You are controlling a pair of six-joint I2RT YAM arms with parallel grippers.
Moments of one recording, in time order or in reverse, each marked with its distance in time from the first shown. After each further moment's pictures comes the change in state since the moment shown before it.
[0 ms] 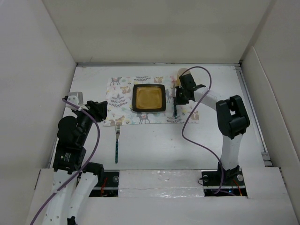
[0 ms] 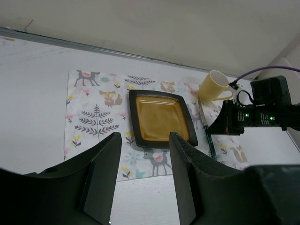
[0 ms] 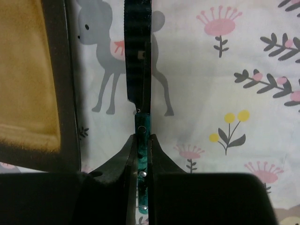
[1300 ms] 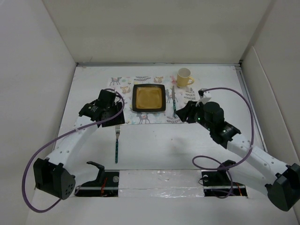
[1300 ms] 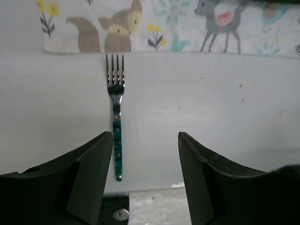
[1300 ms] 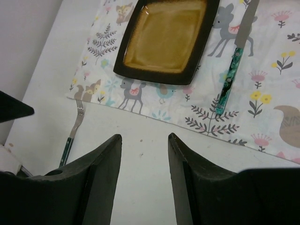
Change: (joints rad) left arm -0.189 0.647 0.222 -0.537 -0.084 -0.122; right arm 0.202 -1.007 -0.721 0.344 0.063 0.124
